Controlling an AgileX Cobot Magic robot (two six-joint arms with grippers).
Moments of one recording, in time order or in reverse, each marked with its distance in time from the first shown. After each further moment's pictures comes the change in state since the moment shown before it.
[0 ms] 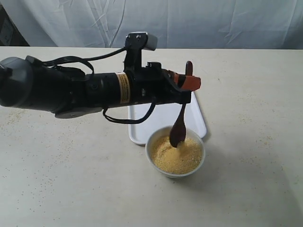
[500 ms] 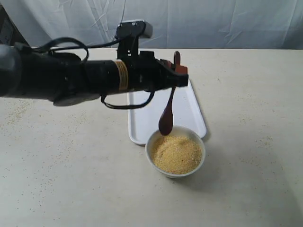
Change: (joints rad) left arm 0.003 -0.057 -0.063 -0.047 0.285 -0.056; right arm 0.000 0.000 0.000 0.000 0.000 0.000
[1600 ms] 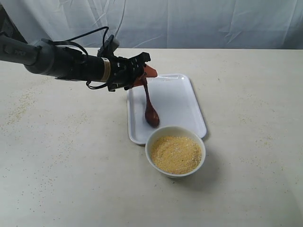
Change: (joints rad) left arm 0.320 0.478 -0.415 0.644 -0.160 -1.029; right arm 0.000 0.000 0.000 0.000 0.000 0.000
